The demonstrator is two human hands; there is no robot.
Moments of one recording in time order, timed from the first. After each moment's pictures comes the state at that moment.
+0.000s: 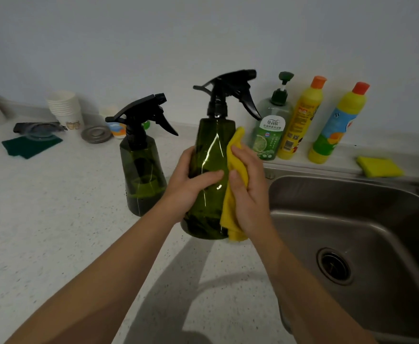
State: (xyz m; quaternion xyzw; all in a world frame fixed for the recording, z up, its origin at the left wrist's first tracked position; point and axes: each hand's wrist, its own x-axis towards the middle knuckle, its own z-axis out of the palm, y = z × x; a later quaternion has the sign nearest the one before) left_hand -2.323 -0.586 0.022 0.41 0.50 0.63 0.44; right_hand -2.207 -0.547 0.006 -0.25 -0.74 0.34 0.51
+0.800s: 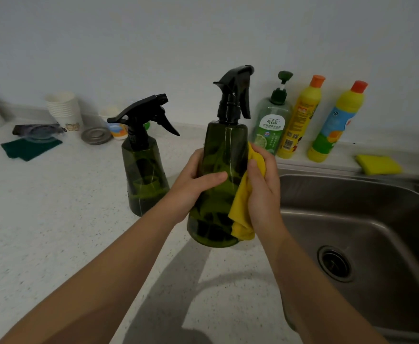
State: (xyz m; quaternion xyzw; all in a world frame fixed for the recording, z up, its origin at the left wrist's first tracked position) left_hand -2.326 -0.590 0.027 0.46 0.45 0.59 0.50; right_hand -2.204 -0.556 0.025 -0.32 -0.60 0.50 0.53
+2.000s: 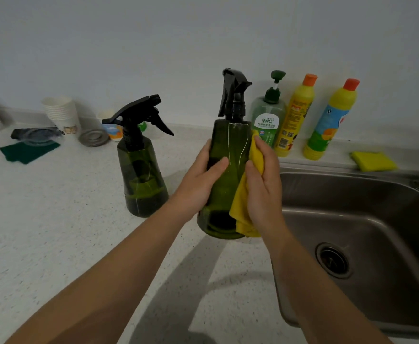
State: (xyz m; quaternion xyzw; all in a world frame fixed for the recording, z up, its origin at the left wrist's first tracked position) left_hand -2.300 -0.588 0.038 0.47 0.47 0.59 0.46; right_hand -2.193 -0.554 0.024 -0.33 -0.66 0.41 0.53
